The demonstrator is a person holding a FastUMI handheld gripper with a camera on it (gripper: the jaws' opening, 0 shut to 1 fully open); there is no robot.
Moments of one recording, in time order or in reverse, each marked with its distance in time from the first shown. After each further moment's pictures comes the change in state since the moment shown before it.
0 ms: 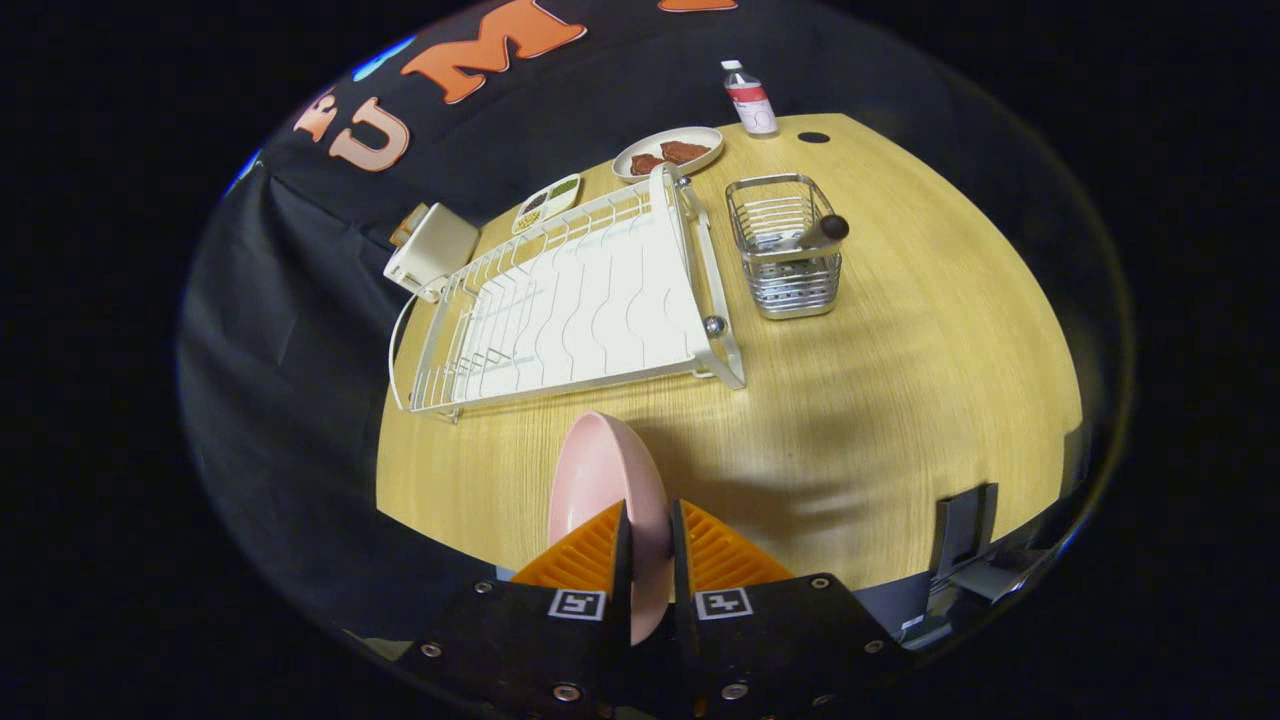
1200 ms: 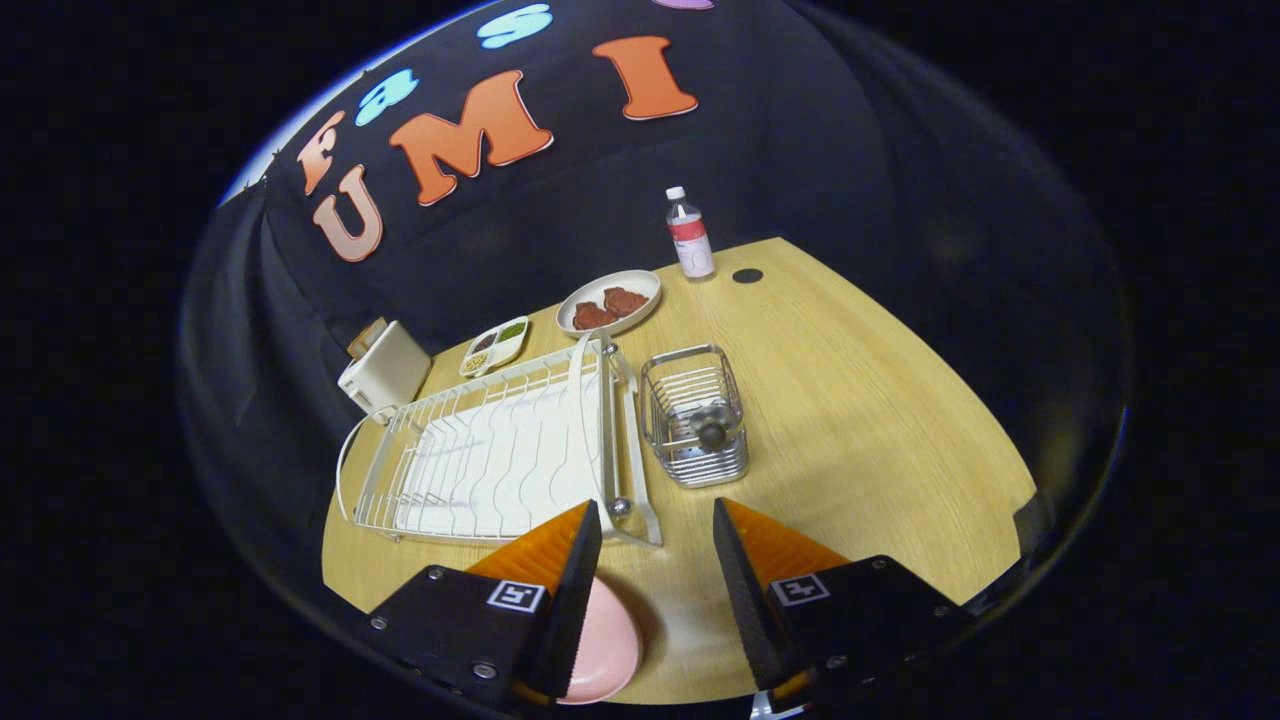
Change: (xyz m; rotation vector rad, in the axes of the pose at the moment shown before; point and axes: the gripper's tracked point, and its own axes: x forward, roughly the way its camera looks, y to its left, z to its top) arm -0.016 -0.058 0.113 -0.041 -0.499 -0.185
